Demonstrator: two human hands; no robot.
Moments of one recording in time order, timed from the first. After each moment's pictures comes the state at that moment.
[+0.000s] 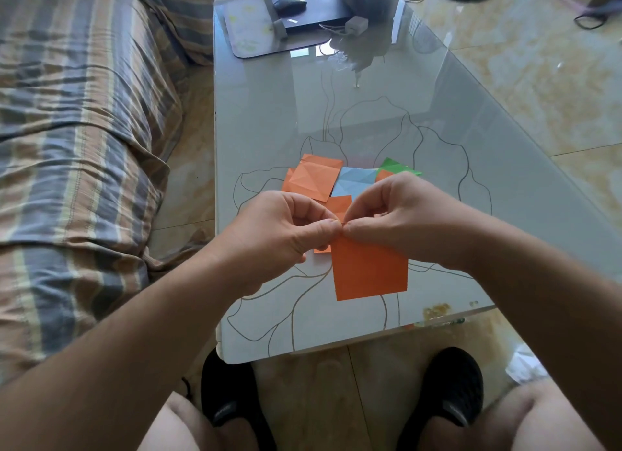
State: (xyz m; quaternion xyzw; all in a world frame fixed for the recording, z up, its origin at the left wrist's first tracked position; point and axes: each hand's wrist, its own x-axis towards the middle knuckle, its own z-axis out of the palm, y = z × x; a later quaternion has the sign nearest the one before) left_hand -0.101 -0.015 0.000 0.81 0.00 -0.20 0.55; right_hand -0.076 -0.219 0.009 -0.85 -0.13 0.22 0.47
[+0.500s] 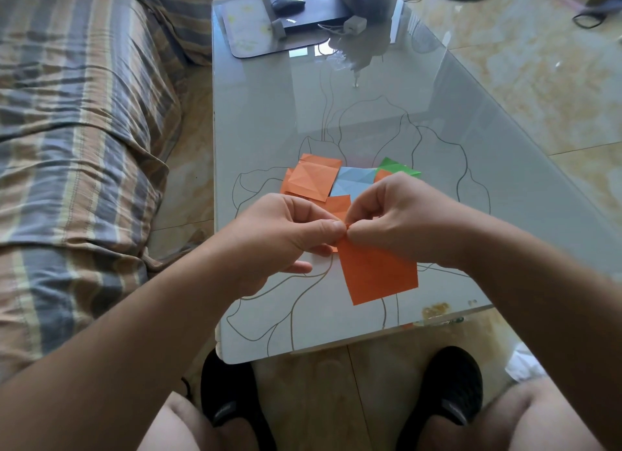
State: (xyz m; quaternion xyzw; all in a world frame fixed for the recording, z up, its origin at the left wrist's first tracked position) left_hand -0.100 -0.019 0.006 0.78 0.05 -0.26 0.57; right_hand -0.074 -0.220 0.007 -0.86 -0.13 0.23 0.43
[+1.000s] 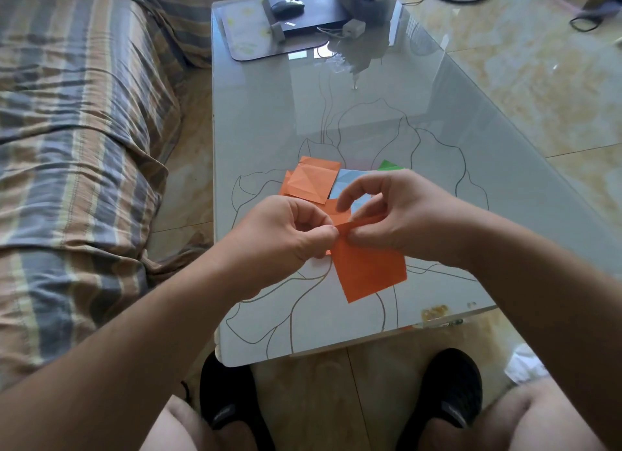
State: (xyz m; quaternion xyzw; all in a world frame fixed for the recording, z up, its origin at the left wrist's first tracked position) left_hand -0.100 -0.018 -0.004 0.83 -0.02 -0.19 0.52; right_hand -0.071 -0.225 0.007 -0.83 -0.10 0.24 0.50
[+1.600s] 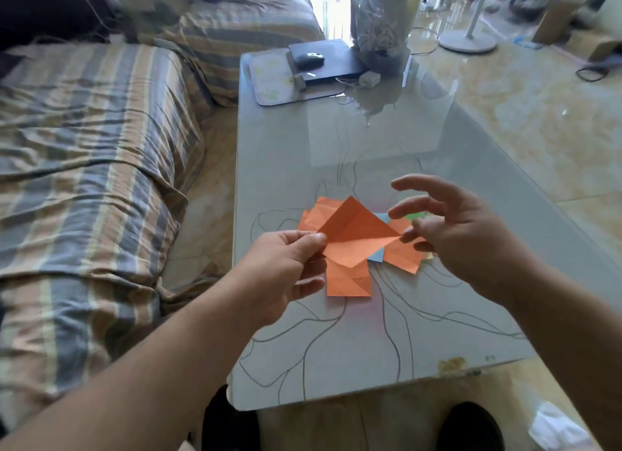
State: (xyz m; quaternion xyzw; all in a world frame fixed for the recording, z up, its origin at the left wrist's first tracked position) left_hand -0.080 -0.014 -0.009 0.63 0.21 -0.18 0.72; right_hand -0.051 -0.248 0.004 -0.79 -0.06 0.06 0.60
